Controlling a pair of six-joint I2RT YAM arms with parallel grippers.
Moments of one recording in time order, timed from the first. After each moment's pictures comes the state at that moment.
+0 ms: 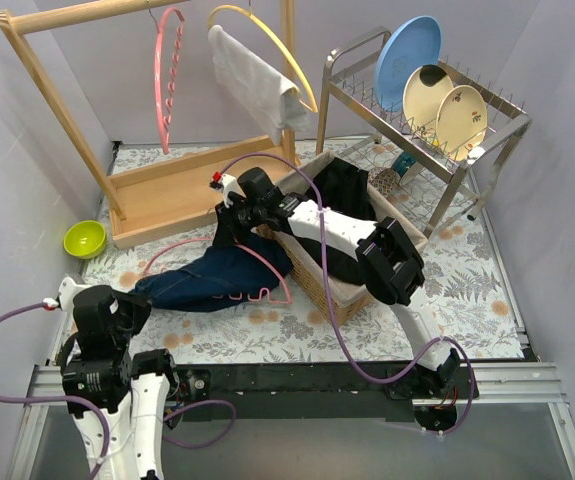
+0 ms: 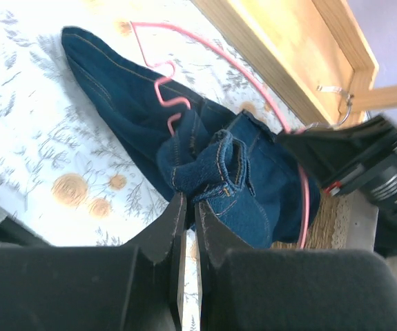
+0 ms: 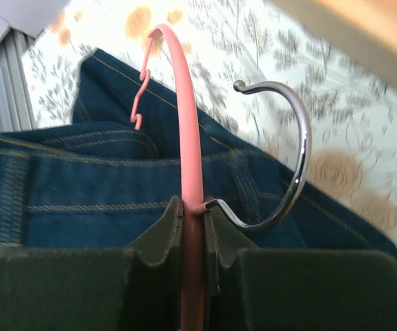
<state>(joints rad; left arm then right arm) 0.16 0.33 0.90 -1.16 -0.11 -0.87 0.88 2.23 1.87 -0.21 -0.55 0.23</state>
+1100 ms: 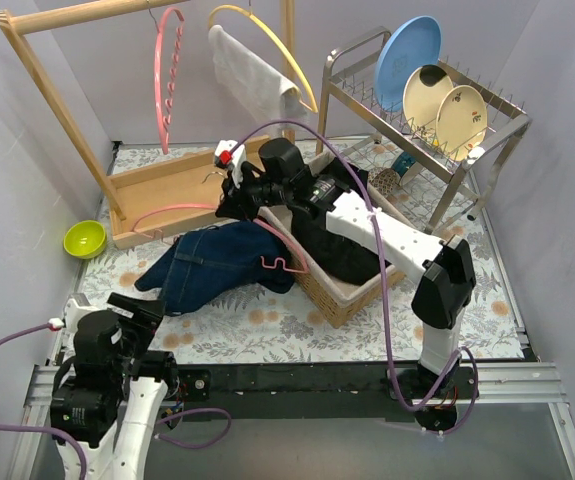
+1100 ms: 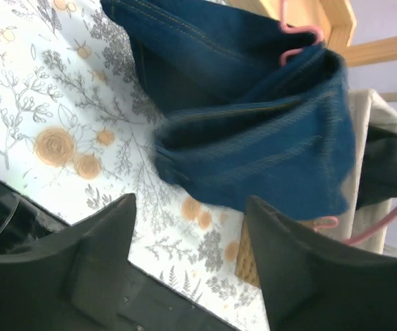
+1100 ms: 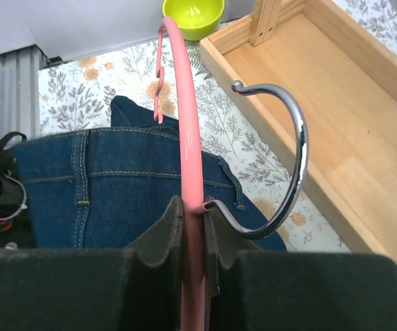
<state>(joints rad) -0.07 0.16 0.89 -1.31 -0.18 -1.08 0.90 1.88 1.83 -0.30 -0.49 -0.07</state>
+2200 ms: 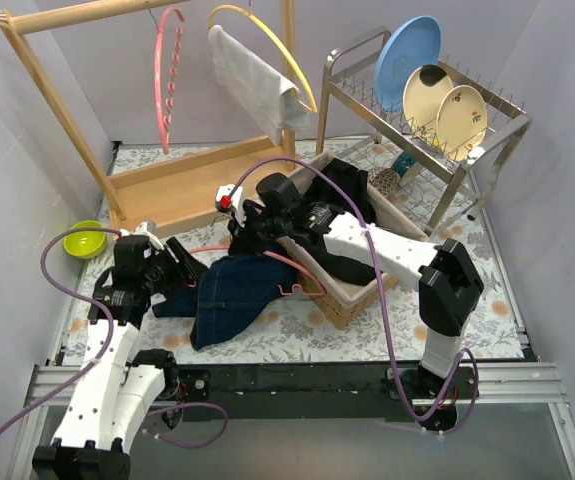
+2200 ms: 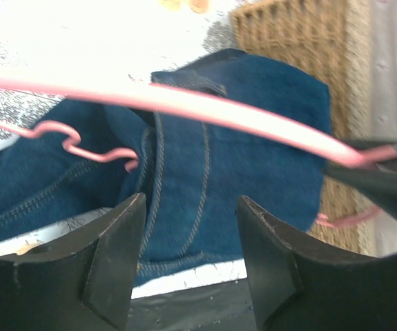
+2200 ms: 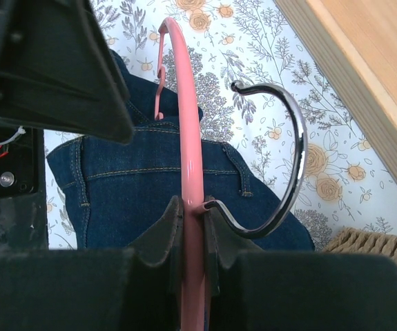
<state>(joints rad) -0.06 0.68 0.71 -0.74 0.26 -0.67 0.95 1.81 1.53 -0.27 -0.49 -0.19</state>
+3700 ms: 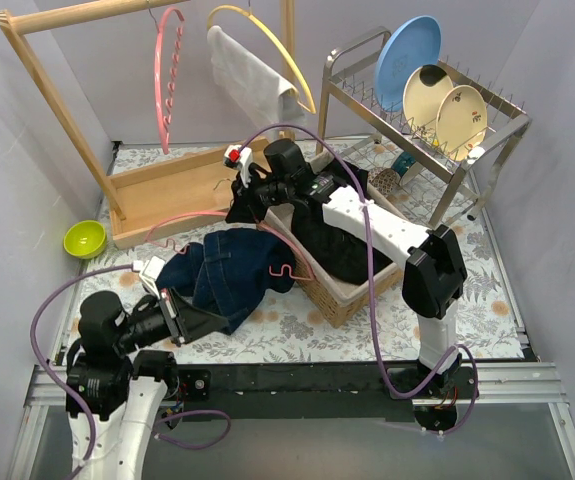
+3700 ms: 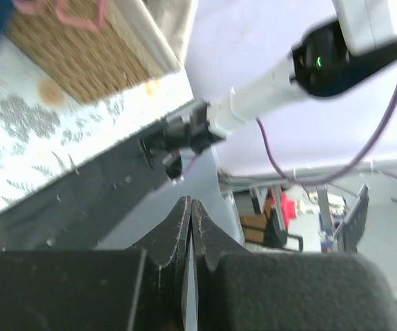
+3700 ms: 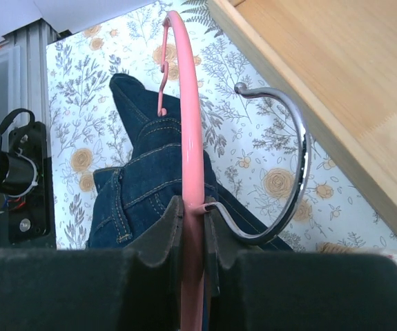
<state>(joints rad) -0.08 0.23 0.75 -0.82 0.95 -0.89 0.83 1.94 1.77 -0.30 -0.61 -0.05</state>
